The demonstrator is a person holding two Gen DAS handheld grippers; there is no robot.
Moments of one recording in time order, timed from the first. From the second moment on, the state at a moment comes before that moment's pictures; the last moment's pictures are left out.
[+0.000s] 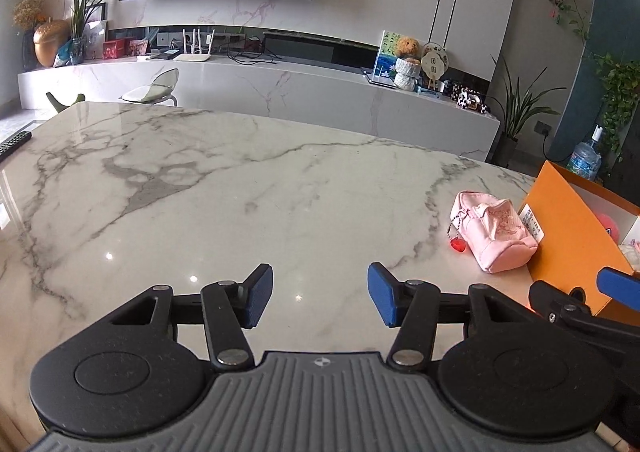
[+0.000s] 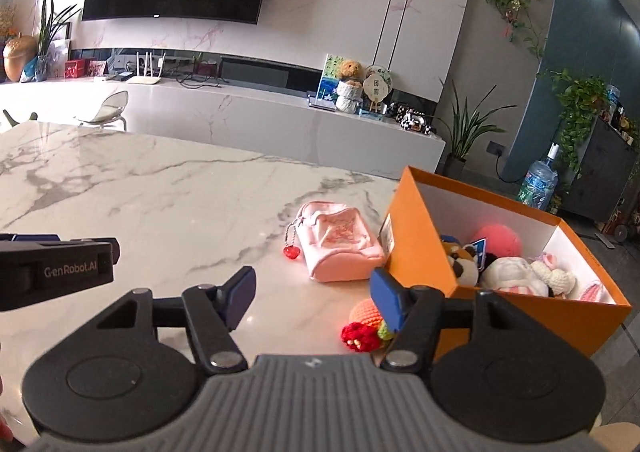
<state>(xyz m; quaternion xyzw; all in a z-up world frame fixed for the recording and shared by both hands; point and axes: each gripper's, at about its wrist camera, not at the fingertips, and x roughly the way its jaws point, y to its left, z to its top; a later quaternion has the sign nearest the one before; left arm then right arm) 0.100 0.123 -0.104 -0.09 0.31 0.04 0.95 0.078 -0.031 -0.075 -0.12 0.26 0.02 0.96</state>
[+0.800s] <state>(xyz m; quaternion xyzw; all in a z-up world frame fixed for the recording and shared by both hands) 0.134 0.098 -0.130 -0.06 0.35 0.03 0.93 0.119 -0.037 -0.164 -0.31 0.29 -0.09 0.90</state>
